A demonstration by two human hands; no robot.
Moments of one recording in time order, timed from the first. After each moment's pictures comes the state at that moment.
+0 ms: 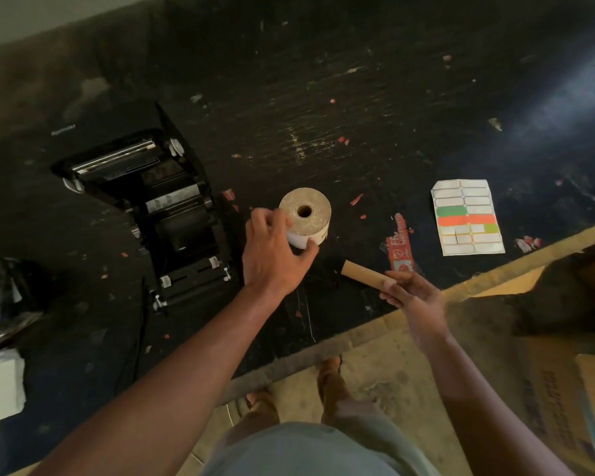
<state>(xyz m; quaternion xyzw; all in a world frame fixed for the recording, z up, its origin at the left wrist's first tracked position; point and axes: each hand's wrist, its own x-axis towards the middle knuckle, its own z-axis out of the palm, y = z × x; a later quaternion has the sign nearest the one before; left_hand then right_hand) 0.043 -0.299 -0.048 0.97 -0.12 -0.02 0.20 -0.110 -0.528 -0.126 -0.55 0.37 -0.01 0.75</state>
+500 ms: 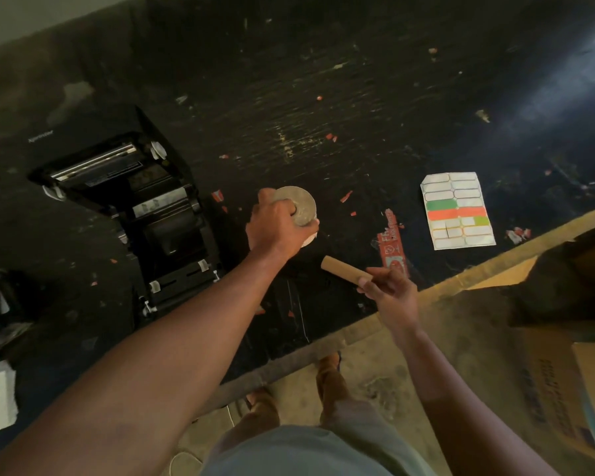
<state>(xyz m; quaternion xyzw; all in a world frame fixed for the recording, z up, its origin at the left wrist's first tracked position) 0.089 -0.340 -0.051 0.97 -0.08 -0.12 0.17 -0.100 -0.503 -0.129 -0.60 0.39 -0.01 0.70</state>
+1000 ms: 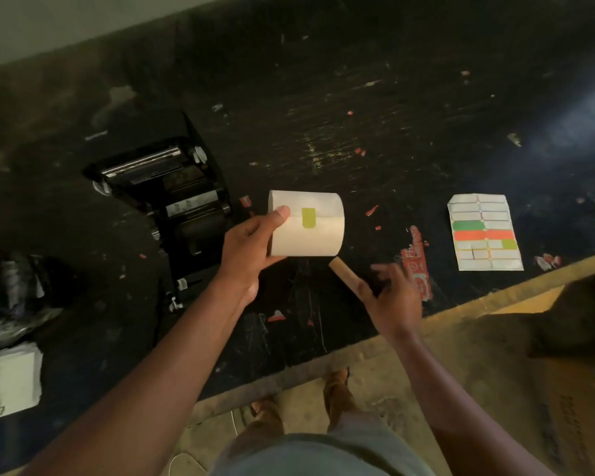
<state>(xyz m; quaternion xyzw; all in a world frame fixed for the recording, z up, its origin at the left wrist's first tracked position) 0.059 -0.264 0.026 0.68 0.19 -0.22 0.67 -0.066 -0.471 -0.096 -0.87 0.29 0.01 0.40</state>
